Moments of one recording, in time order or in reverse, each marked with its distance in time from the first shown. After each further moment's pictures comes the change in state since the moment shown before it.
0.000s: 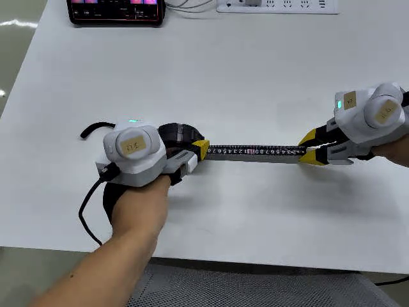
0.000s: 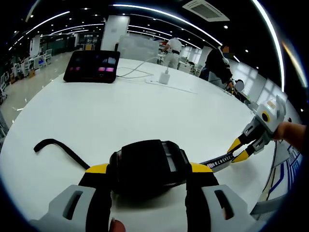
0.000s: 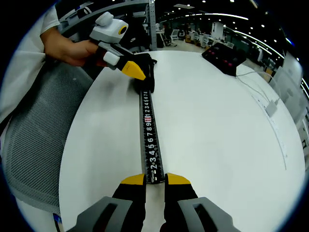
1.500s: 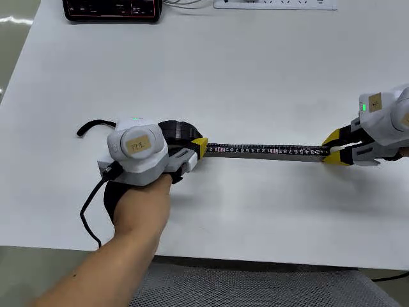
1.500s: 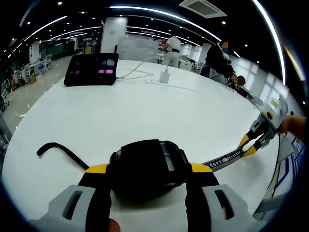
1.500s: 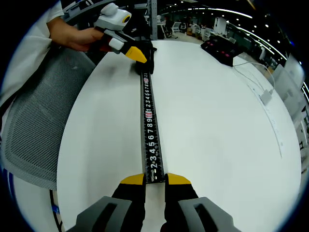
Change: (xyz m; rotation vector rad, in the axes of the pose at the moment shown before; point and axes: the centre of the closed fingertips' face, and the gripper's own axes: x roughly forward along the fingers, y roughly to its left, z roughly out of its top) left arm 0.004 0.001 0.001 0.049 0.001 0.036; right arm -0.024 -0.002 -0.046 -0.024 0.091 -0.020
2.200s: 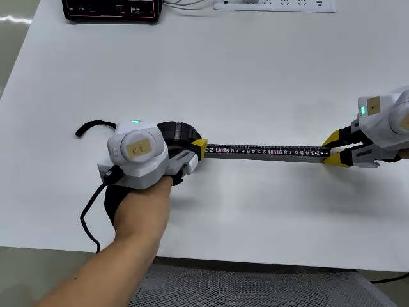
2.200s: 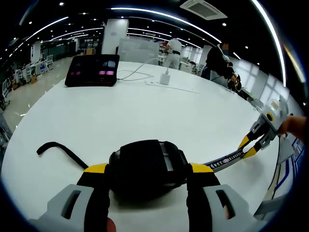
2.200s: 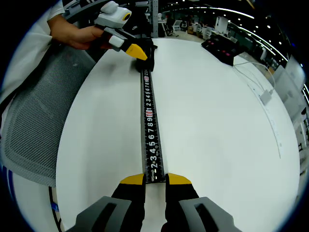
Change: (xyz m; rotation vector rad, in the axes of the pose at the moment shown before) left arm 0.000 -0.001 0.001 -0.013 -0.018 0.005; right arm -0.003 -0.002 -0.005 -0.013 0.023 -0.007
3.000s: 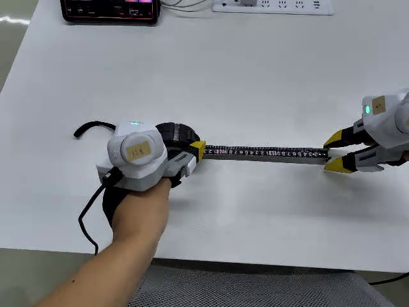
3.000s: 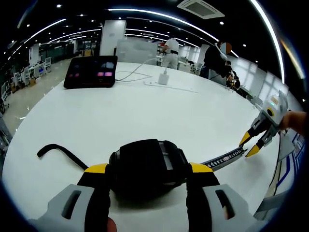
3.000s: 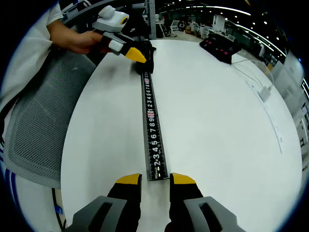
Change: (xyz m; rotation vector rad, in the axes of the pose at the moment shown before) left arm -0.002 -0.001 -0.001 0.029 -0.003 -0.007; right arm -0.006 0.005 0.001 0.034 -0.011 0.016
